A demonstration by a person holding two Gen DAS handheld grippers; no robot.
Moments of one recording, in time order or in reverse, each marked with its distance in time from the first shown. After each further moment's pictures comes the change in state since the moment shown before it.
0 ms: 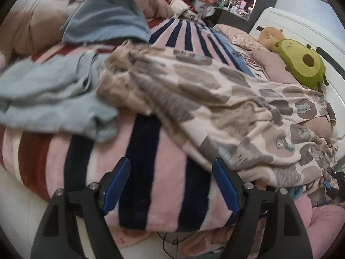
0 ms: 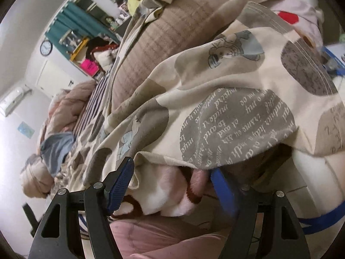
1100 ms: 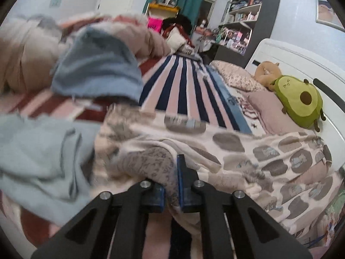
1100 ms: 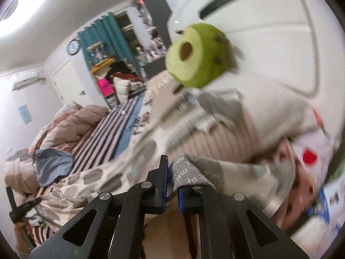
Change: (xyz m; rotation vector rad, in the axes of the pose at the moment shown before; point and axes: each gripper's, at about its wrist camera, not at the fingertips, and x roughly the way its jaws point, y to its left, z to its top) left arm -0.008 -0.013 0.111 -0.006 -0.259 -0.039; right arm -0.042 0.104 0.107 -0.341 -0.308 -0.030
